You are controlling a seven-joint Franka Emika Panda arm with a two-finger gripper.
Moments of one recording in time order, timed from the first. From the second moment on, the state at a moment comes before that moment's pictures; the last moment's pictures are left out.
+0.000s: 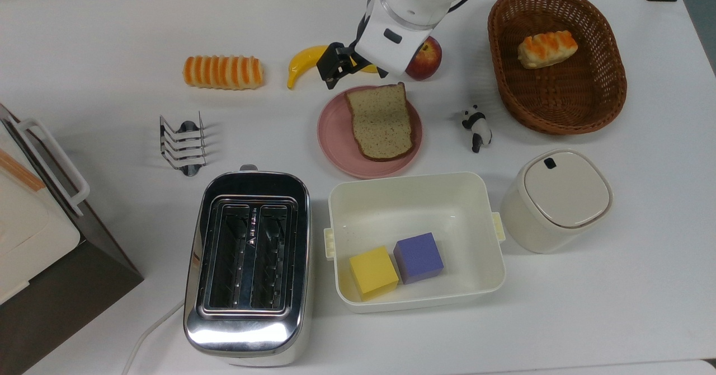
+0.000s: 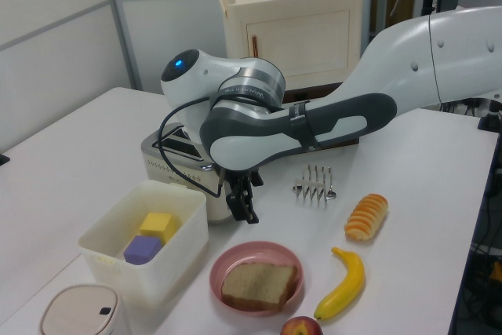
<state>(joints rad) 0.39 0.30 -0.13 -1.53 -0.26 1.64 -0.10</state>
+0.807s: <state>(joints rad) 0.14 0.20 -0.13 -1.46 -0.02 1.64 0.00</state>
